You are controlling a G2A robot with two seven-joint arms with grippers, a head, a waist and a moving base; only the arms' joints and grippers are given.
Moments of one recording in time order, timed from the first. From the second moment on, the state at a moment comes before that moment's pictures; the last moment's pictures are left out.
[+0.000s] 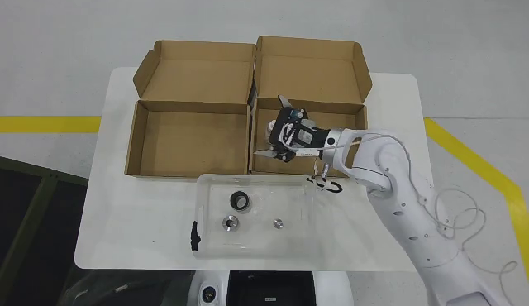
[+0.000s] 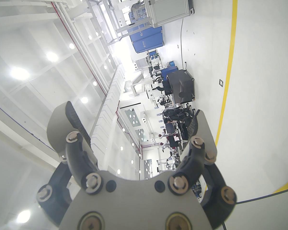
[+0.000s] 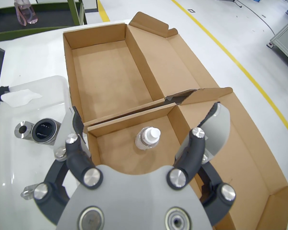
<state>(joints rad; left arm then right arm) -0.36 -0.19 -0.39 -1.44 1.98 -0.36 0.13 -0.98 -1.22 1.07 -1.80 -1.17 -0.68 0.52</state>
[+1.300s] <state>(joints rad) -0.36 -0.19 -0.39 -1.44 1.98 -0.36 0.13 -1.47 -1.12 1.15 -2.16 -1.42 -0.85 0.58</state>
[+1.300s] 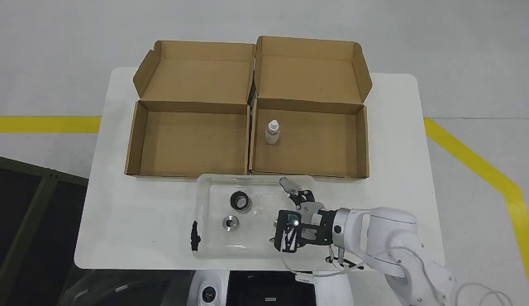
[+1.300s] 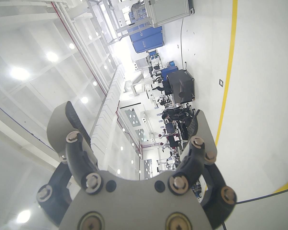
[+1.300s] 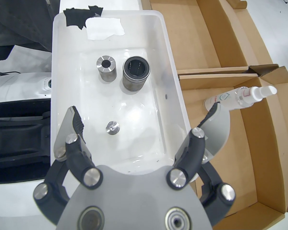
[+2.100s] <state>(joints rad) -0.36 -0.19 -0.39 -1.44 1.98 -0.36 0.13 -1.40 -1.11 1.08 -2.10 -1.49 -0.87 0.65</state>
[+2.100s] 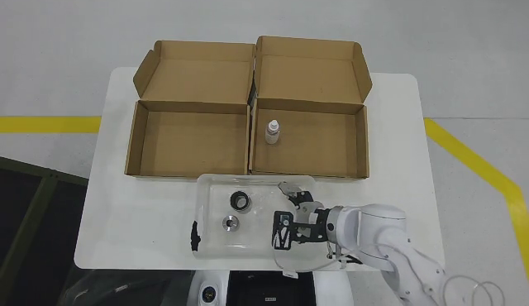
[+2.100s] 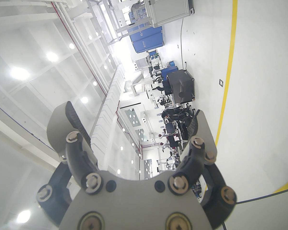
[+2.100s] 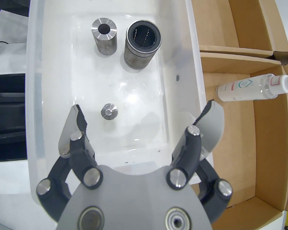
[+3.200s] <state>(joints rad) -0.36 -0.19 -0.39 -1.44 1.98 -0.36 0.13 -1.27 -1.12 0.90 -2.02 -1.46 -0.90 0.86</state>
